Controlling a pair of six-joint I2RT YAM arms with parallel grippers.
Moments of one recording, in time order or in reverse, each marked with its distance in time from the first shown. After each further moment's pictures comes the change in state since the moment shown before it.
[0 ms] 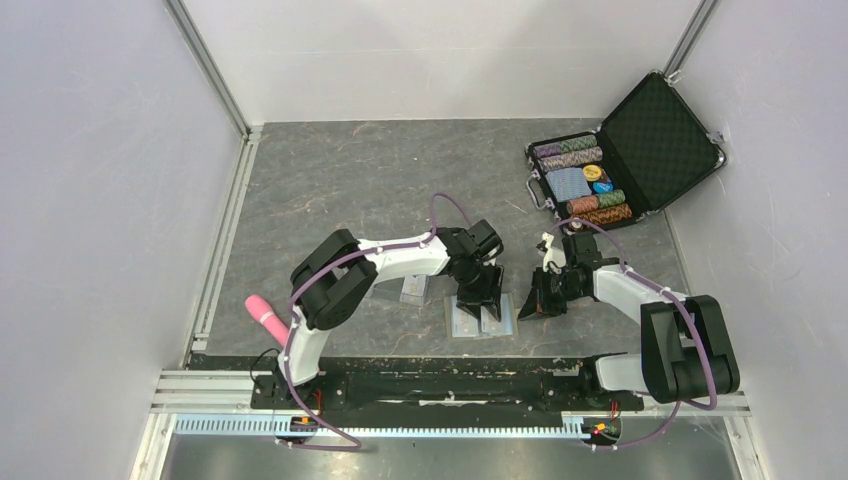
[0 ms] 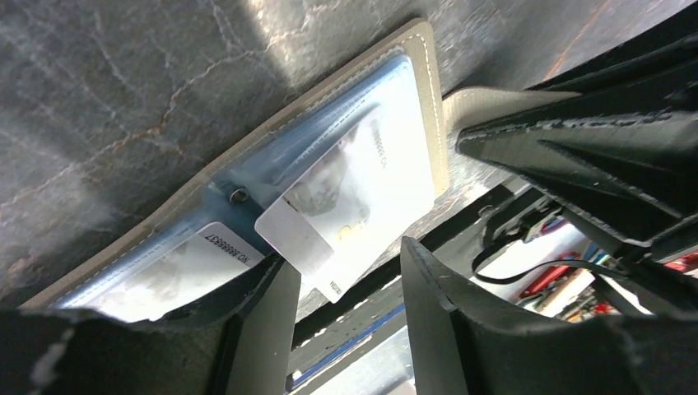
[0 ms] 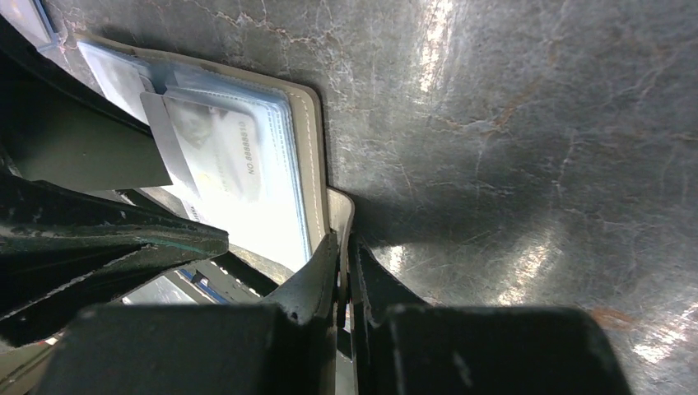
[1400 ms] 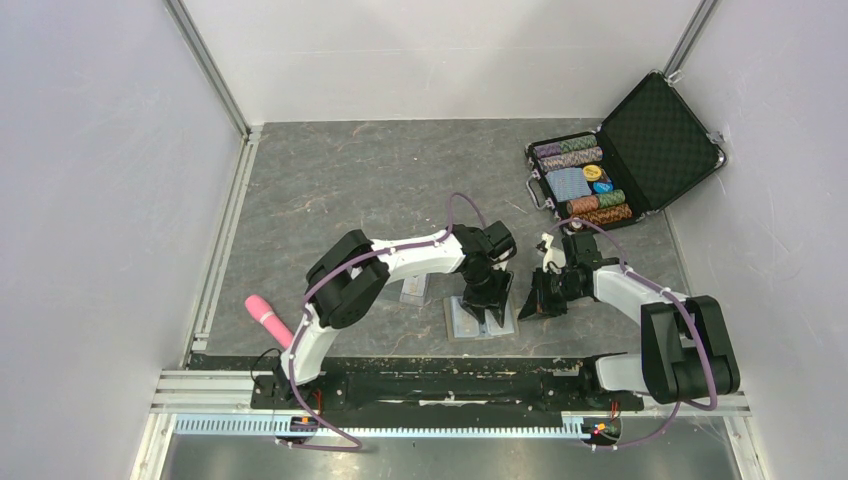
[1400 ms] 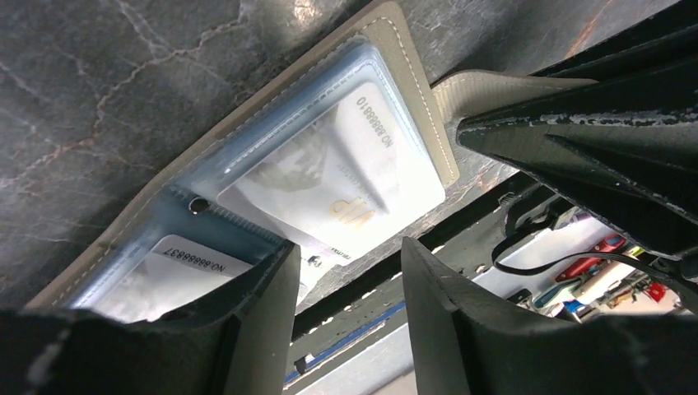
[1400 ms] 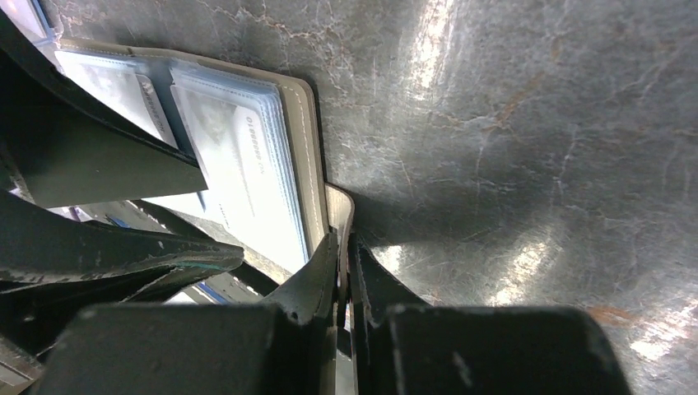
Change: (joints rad) left arm -0.039 0.087 0.166 -0.195 -0.014 0.099; right arm 0.000 -0.001 0.000 -0.003 -0.002 -0.008
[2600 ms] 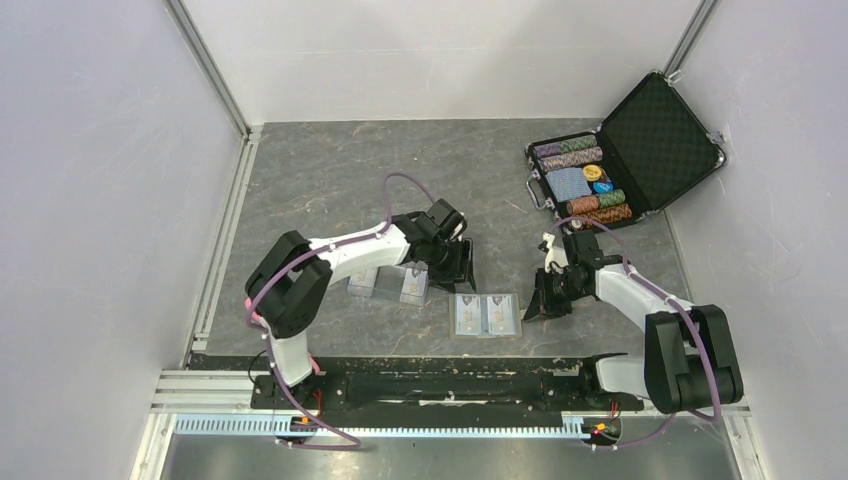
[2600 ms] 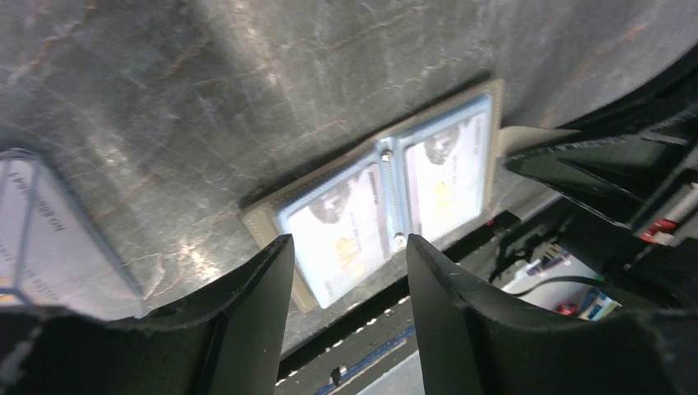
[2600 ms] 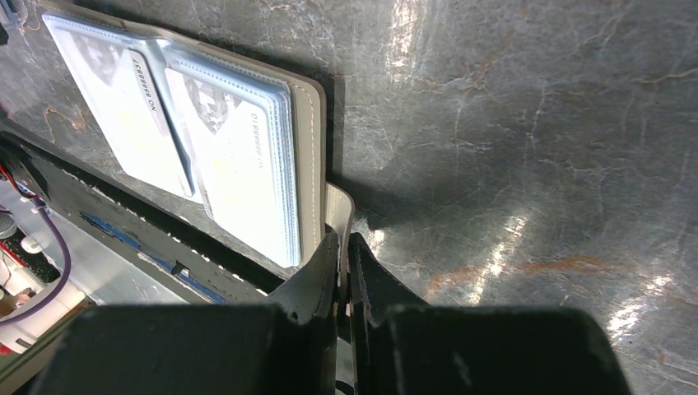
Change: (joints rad) left arm 0.185 -0.323 -0.351 0.252 -0.083 -0.047; right arm 0.005 -0.046 0.031 -0.104 0.068 -0.027
